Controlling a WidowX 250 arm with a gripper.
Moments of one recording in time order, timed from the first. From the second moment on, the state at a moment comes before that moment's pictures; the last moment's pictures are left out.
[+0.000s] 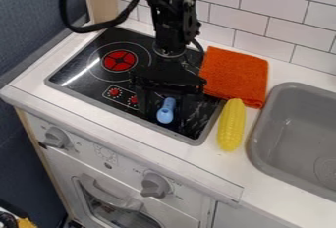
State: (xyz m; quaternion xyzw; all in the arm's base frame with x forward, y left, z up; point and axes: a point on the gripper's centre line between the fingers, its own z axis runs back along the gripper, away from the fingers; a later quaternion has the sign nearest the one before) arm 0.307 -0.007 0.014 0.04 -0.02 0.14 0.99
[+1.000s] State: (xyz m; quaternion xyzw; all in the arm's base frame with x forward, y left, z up) arm 0.300 -0.002 0.048 -0.01 -0.10 0.23 0.97
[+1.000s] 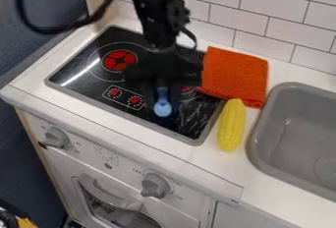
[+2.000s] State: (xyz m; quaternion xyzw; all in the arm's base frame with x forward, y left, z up) arm 0.372 0.067 0.053 -0.02 -0.14 0.63 0.76
